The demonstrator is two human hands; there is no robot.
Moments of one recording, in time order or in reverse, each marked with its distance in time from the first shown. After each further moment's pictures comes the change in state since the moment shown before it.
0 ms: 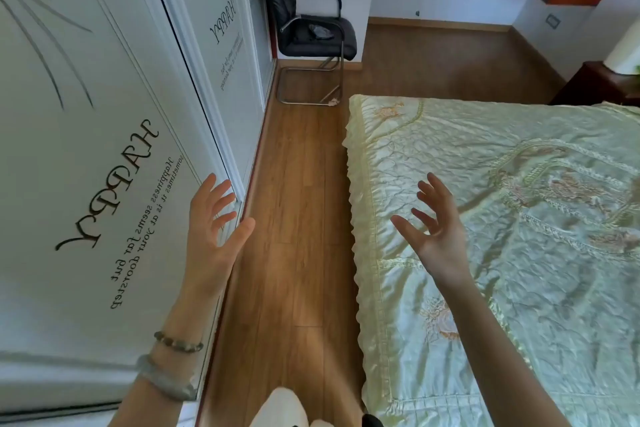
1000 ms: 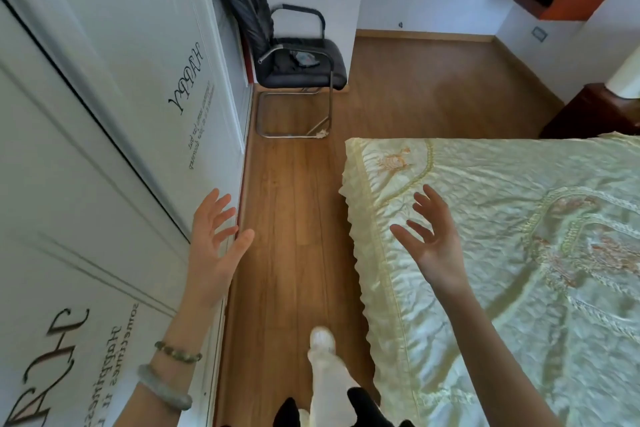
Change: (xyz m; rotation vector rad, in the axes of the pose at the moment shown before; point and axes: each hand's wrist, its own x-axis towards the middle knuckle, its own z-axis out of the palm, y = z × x) left_hand 0.406 -0.123 0.052 -0.008 -0.104 -0.051; right_hand 0.366 0.065 0.143 -0.036 0.065 0.097
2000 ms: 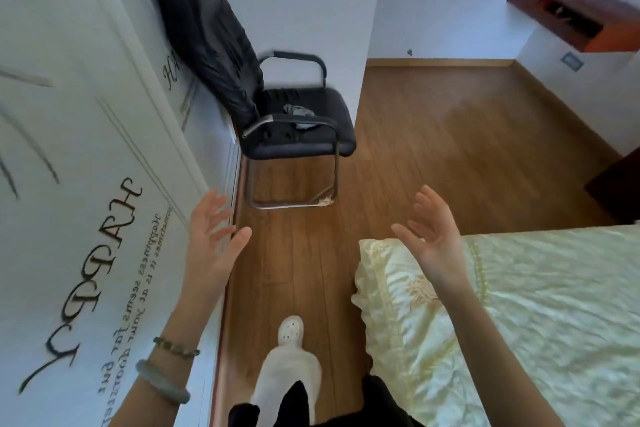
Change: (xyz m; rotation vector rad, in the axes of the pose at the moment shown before) left_hand 0.558 -0.100 0.126 -0.014 -0.006 0.019; right_hand 0.554 0.058 0.125 -0.039 0.012 0.039
